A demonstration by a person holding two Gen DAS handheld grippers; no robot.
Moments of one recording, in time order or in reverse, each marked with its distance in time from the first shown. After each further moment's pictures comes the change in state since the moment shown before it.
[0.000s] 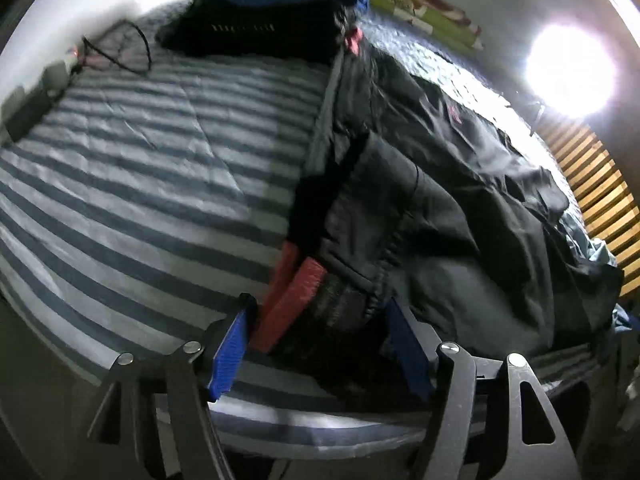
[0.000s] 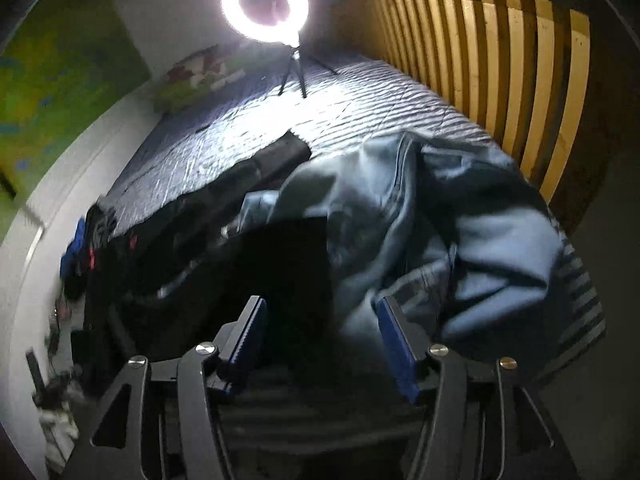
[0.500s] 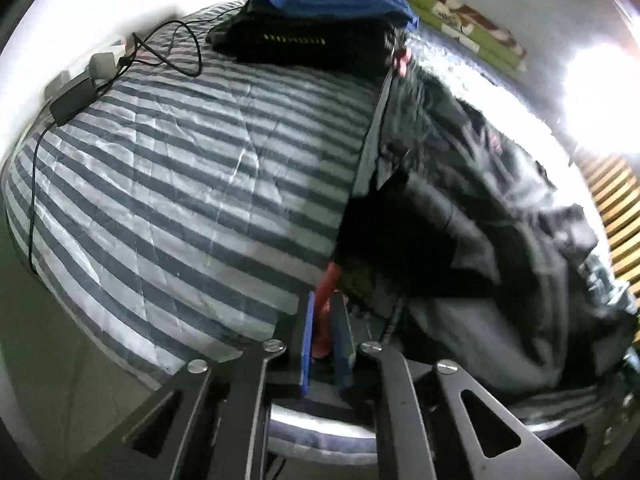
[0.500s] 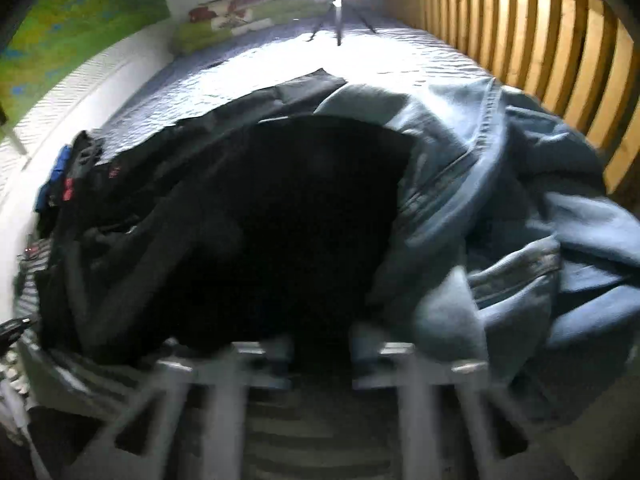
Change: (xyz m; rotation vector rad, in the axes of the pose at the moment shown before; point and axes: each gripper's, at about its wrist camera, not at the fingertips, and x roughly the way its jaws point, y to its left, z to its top) left arm -0.020 -0.002 0.010 -0.125 -0.040 0.114; right arm 0.079 0.038 -0.014 -0.144 0.097 -0.060
